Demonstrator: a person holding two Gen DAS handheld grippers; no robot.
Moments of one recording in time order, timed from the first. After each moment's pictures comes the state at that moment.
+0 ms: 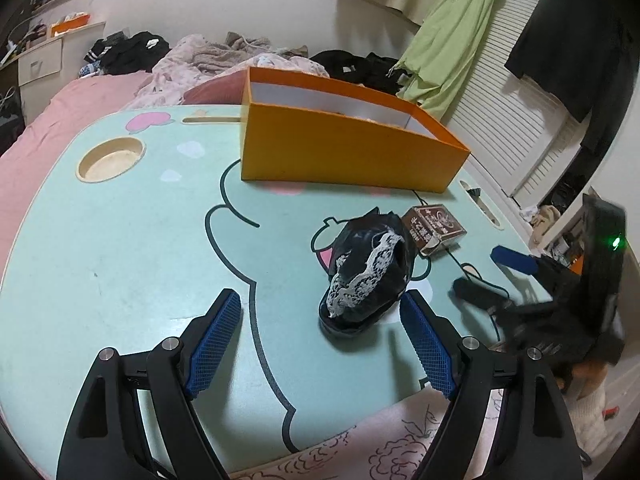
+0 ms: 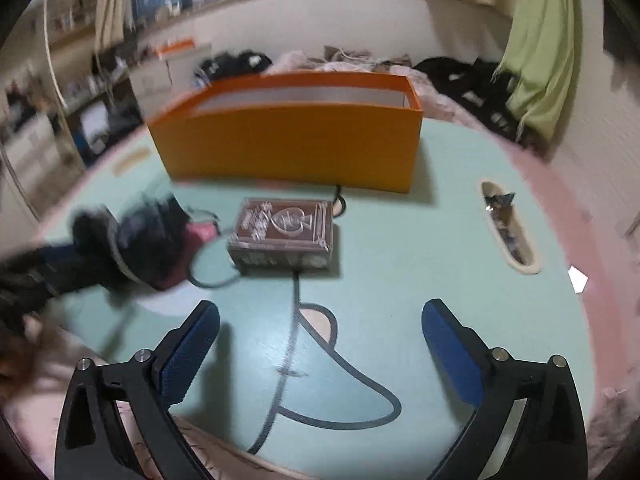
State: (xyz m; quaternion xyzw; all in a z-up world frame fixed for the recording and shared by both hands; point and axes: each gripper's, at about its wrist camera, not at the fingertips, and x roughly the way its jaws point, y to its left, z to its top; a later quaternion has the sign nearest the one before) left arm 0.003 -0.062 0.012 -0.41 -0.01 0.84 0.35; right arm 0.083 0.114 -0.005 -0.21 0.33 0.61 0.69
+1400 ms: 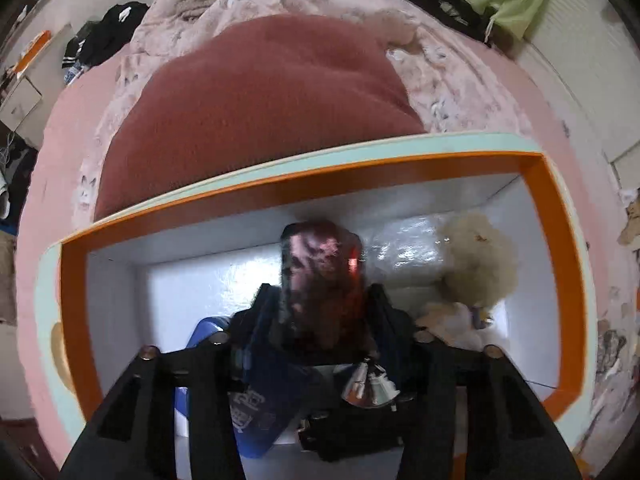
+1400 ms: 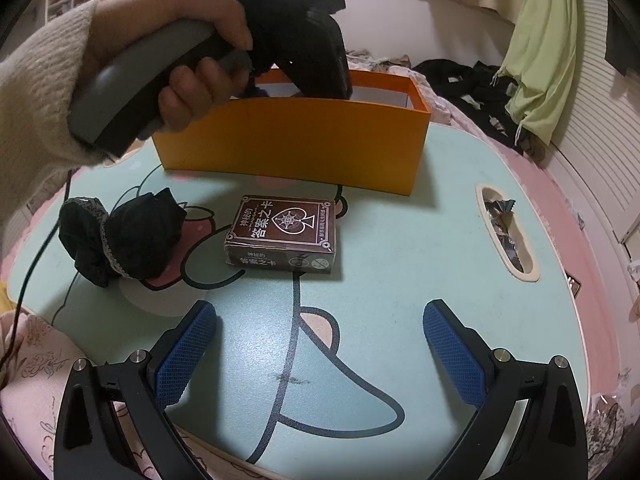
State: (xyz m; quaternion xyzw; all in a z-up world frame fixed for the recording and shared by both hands) left arm -0.165 0.170 0.014 -0.57 0.17 0.77 0.24; right arm 0.078 0.116 -0.009 -0.20 0.34 0.61 0.69
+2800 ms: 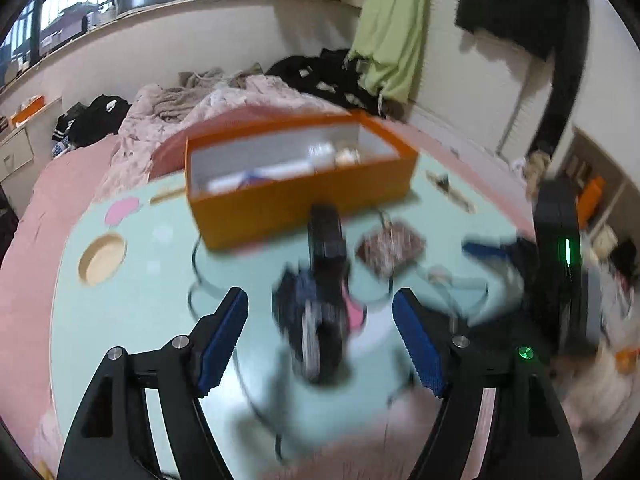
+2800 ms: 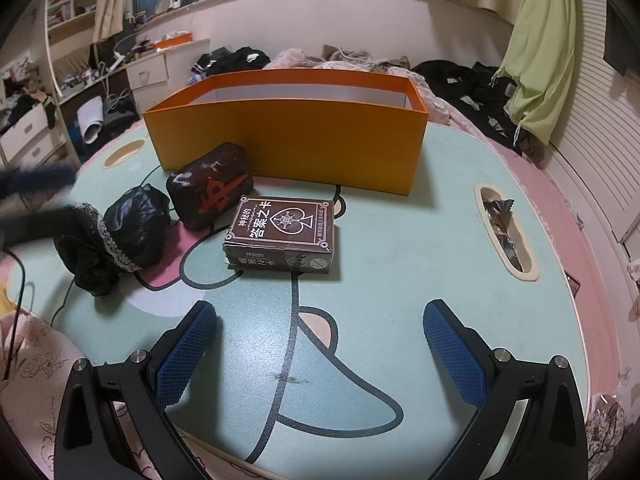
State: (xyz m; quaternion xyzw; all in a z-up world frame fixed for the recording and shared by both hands) left arm 0.018 -0.031 0.050 -0.37 0.14 0.83 0.40; right arm 0.077 0.116 -0.010 -0.20 0.34 0.61 0.69
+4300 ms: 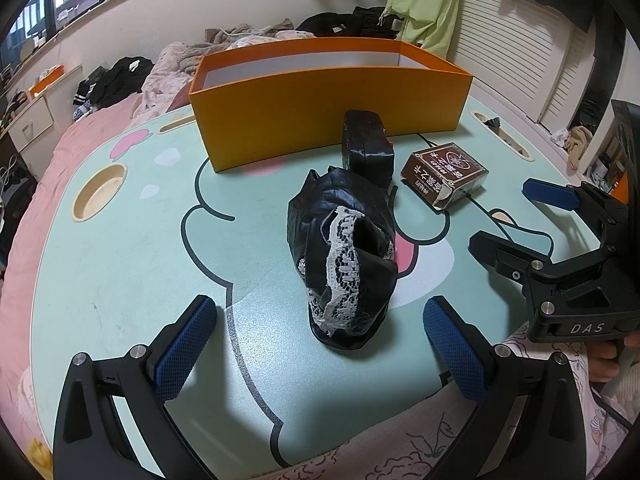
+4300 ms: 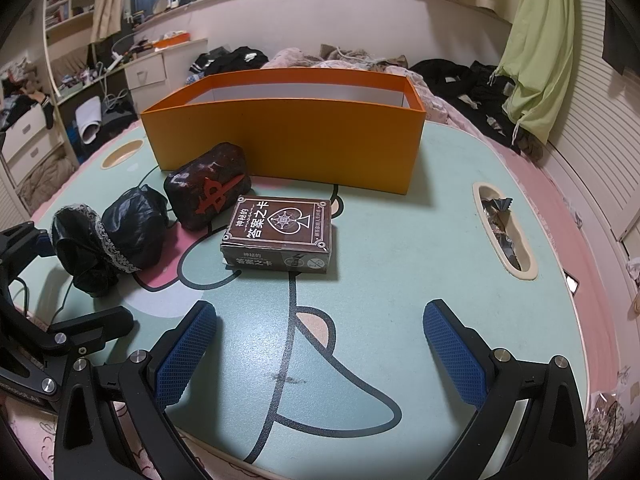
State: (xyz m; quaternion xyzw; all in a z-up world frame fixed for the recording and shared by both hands) left arm 0.008 -0.018 -0.009 -0.42 0.16 0.83 0.33; right arm 0.082 0.114 -0.011 -0.20 0.34 0.60 0.70
